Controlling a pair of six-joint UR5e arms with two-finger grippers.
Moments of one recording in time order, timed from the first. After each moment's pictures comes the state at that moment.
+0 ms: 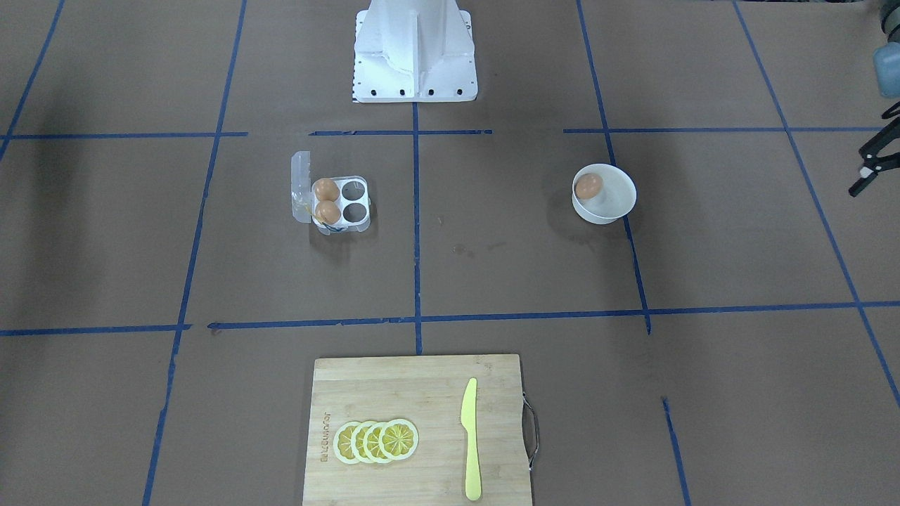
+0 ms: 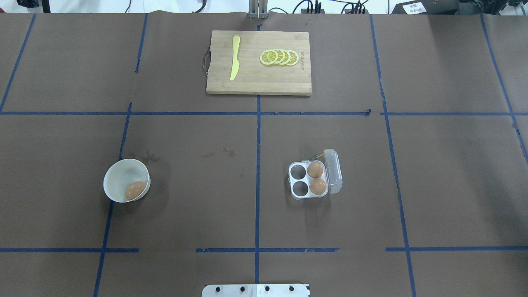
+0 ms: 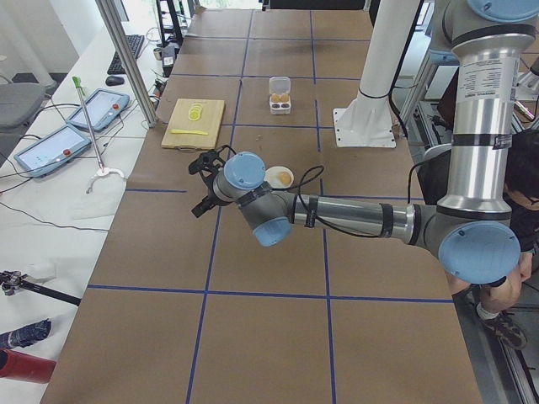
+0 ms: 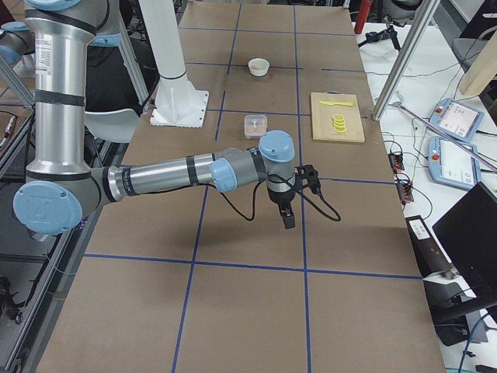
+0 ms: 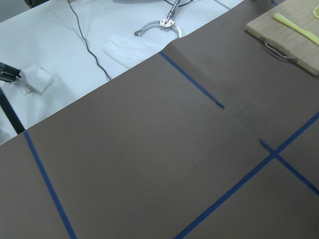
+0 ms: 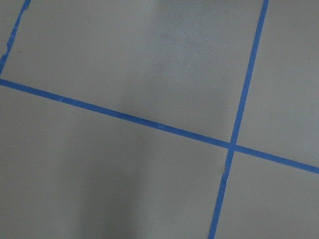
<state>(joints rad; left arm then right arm) -1.35 -1.57 -1.67 -2.51 -2.43 -0.24 1.42 -1.66 1.86 -1.41 2.27 0.09</state>
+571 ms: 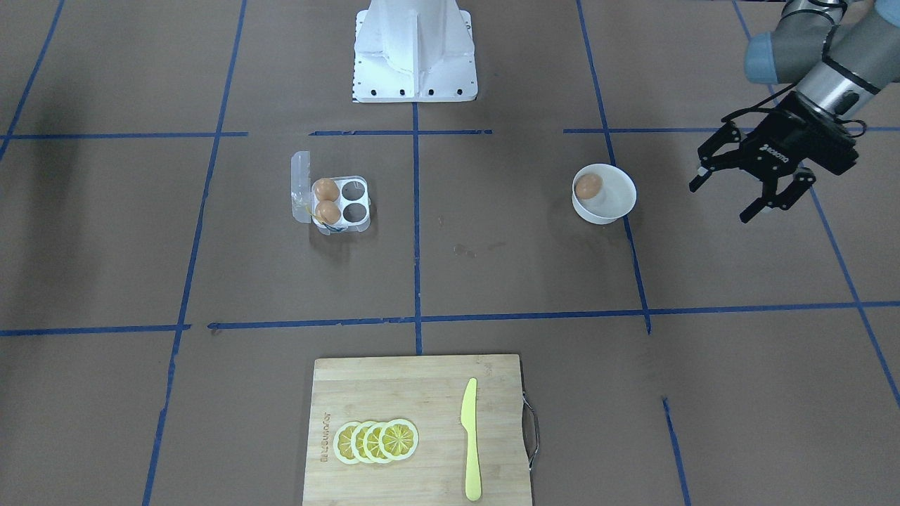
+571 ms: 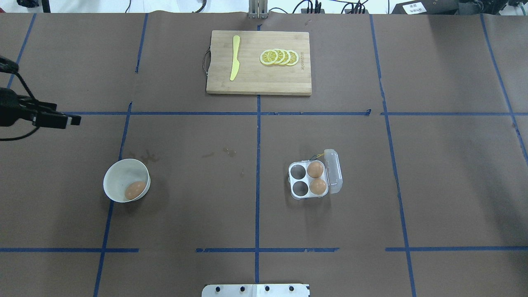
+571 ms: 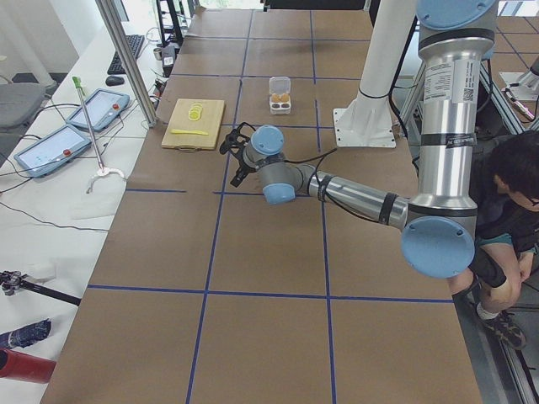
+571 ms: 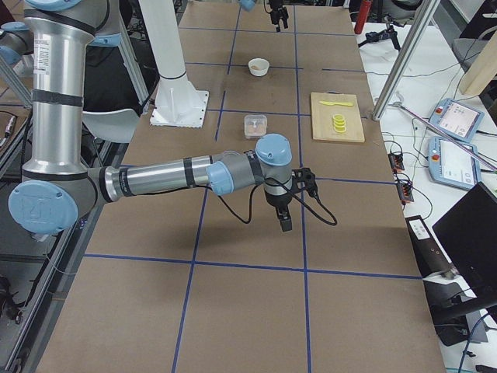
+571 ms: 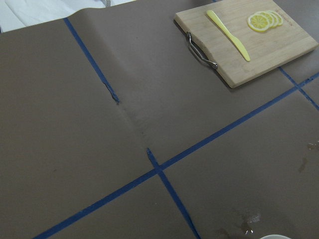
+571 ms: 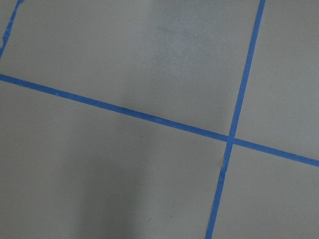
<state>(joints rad) -0.94 -1.55 -1.83 -2.51 -2.10 -0.74 1.42 -1.68 1.86 -1.40 2.27 0.09</state>
